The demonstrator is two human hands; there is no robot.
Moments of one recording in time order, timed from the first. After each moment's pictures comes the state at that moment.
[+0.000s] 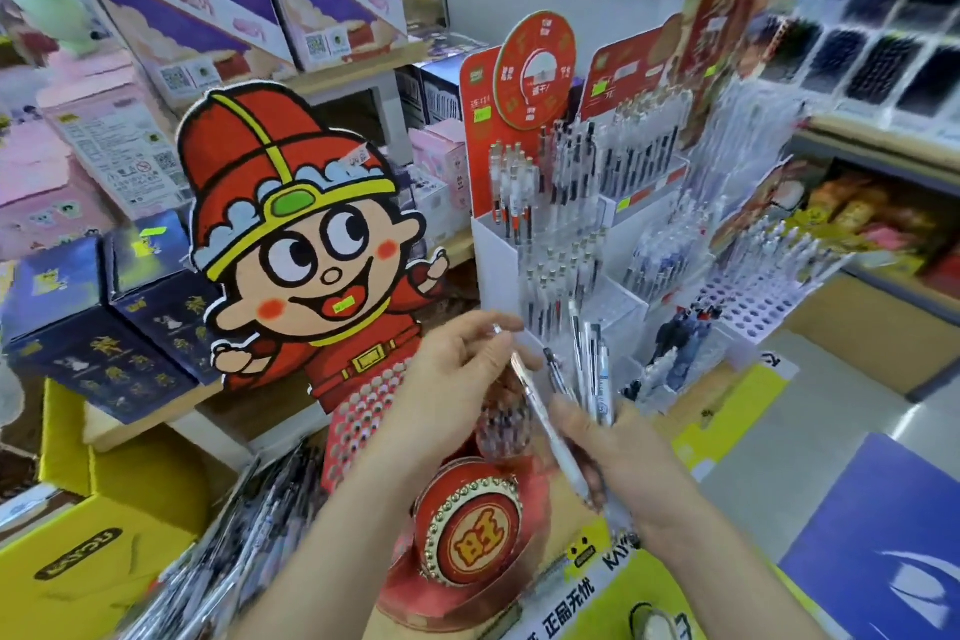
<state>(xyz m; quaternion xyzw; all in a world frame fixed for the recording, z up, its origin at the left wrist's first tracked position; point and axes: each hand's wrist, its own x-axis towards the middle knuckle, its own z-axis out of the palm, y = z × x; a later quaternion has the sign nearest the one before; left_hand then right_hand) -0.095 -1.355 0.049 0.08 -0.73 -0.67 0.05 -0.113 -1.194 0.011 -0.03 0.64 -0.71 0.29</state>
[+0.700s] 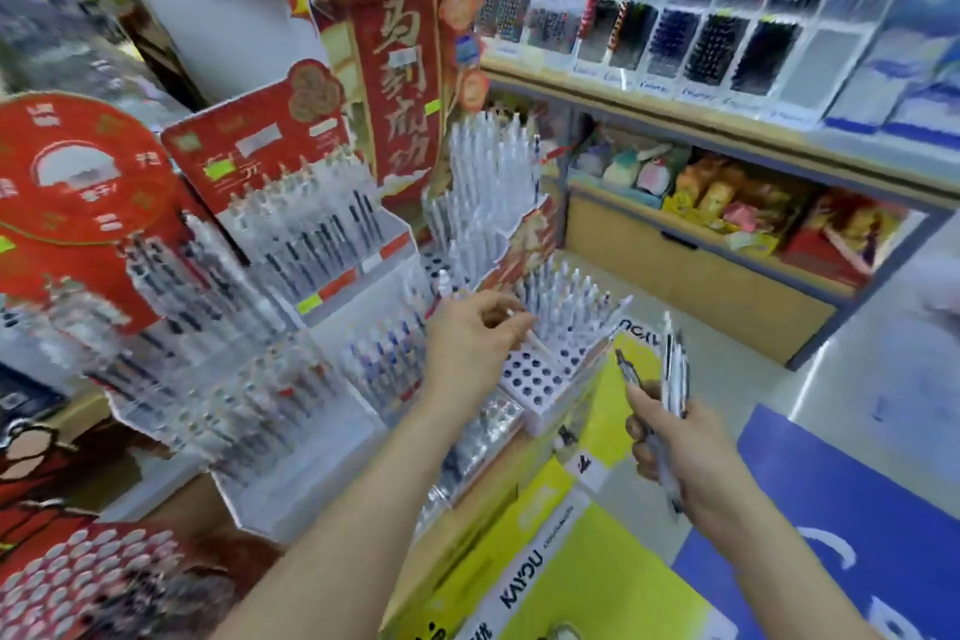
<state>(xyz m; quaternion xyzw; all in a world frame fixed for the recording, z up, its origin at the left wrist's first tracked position) -0.378 -1.090 -0.003 0.06 -0.83 -0.56 0.08 -0.343 -0.890 -0.045 0.15 0.61 -0.76 0.16</state>
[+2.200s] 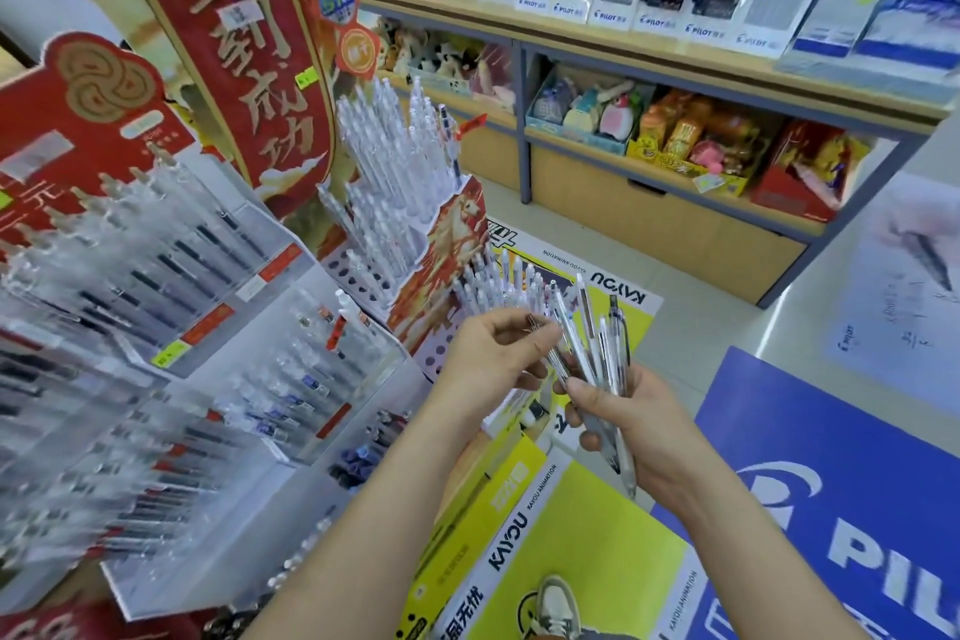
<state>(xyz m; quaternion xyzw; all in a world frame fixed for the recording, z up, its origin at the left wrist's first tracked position) -0.432 -1.024 -0.044 0.09 -0.71 -0.68 -0.15 -0.395 -0.868 -0.065 0.11 0.53 -0.81 0.21</state>
